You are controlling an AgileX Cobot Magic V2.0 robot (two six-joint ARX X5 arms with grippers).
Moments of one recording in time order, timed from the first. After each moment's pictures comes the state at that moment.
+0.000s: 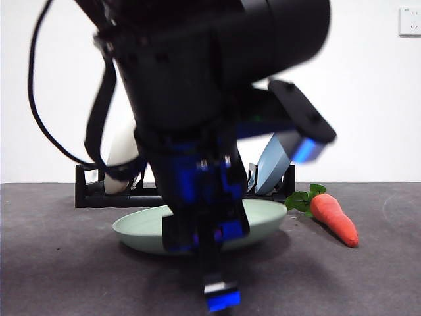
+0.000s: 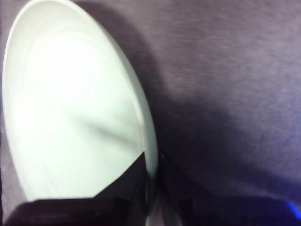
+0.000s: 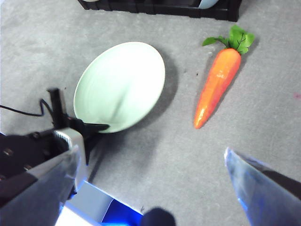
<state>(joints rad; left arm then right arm) -1.16 1.78 0.96 -0.29 -0.60 0.39 0.07 0.81 0.97 -1.00 -0.49 -0.09</state>
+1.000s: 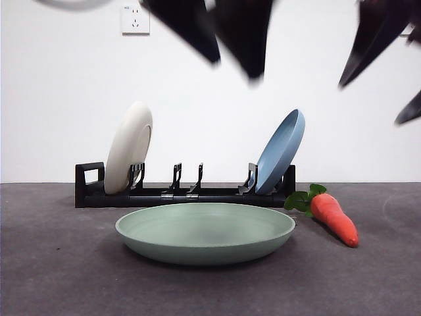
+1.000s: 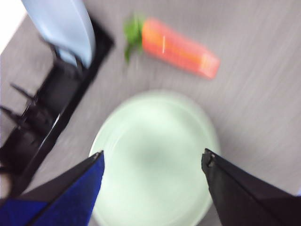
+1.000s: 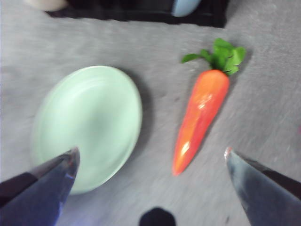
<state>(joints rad) -1.16 1.38 1.14 -0.52 -0.49 0.10 0.11 1.23 0.97 -0.64 -0.45 -0.02</state>
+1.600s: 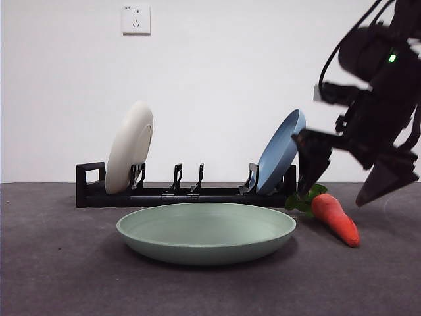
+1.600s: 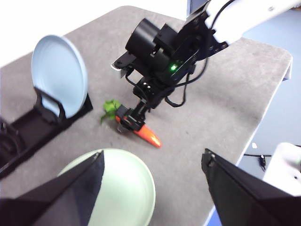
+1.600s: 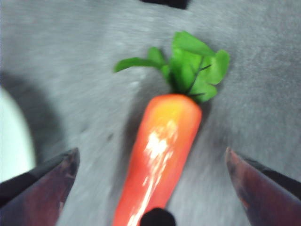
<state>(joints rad) -1.16 1.00 1.14 -0.58 -0.28 -0.11 0.26 1.69 0.97 -0.24 -0.11 0.05</state>
